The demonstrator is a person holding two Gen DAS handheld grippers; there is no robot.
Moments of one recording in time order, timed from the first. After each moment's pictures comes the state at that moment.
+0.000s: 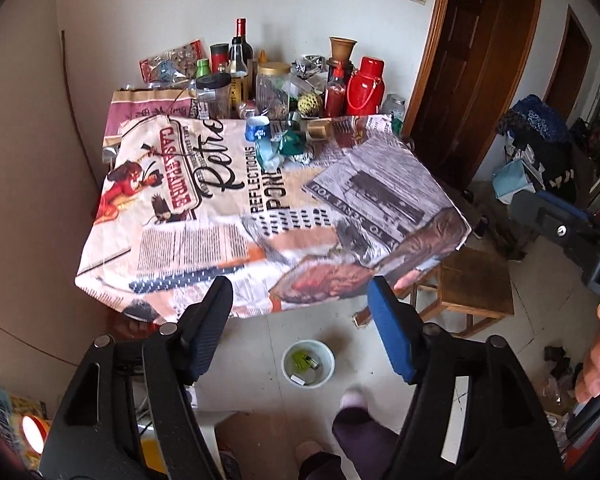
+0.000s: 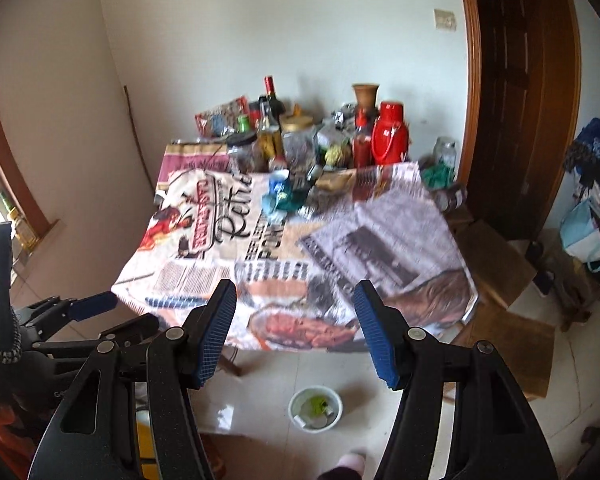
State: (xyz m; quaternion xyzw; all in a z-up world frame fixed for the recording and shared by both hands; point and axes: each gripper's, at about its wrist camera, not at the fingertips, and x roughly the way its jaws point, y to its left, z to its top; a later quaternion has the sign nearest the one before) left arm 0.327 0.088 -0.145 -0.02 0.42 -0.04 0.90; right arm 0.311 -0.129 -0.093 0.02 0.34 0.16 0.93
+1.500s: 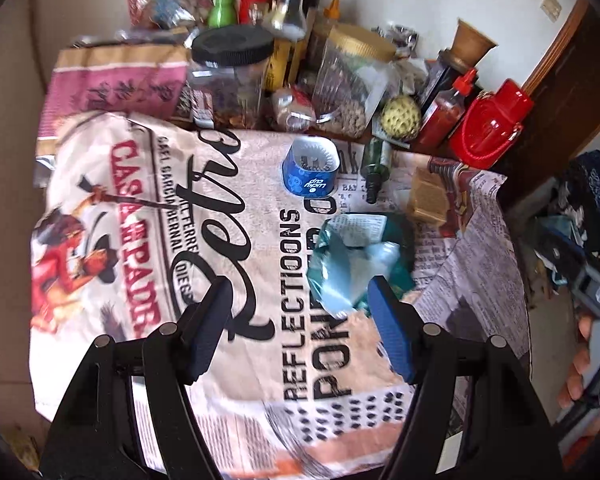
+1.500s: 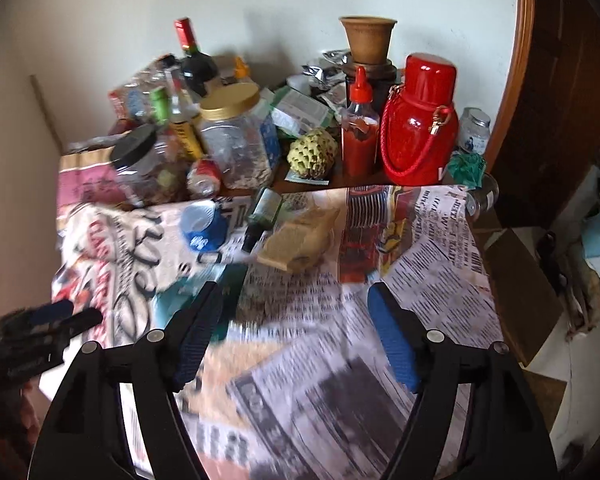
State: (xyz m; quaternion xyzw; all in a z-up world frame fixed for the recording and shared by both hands) left arm 0.689 0.174 -0.229 -0.11 0.53 0.00 0.84; right arm 0.661 -0.073 -0.177 0.02 0.47 0.11 0.87
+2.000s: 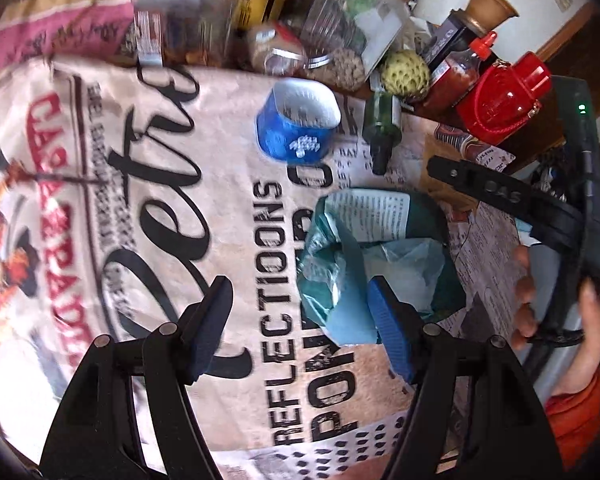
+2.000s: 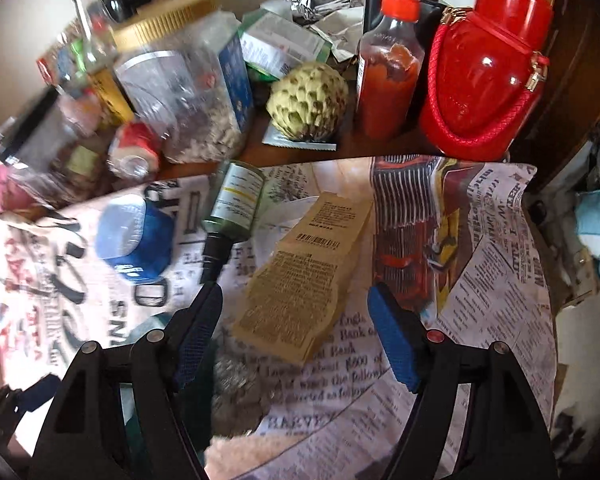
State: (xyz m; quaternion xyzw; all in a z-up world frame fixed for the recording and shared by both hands) left arm 0.726 0.171 -0.305 -0.15 0.57 -0.06 0.81; right arm 0.737 -0.028 -0.266 -0.04 0.54 0.04 0.84
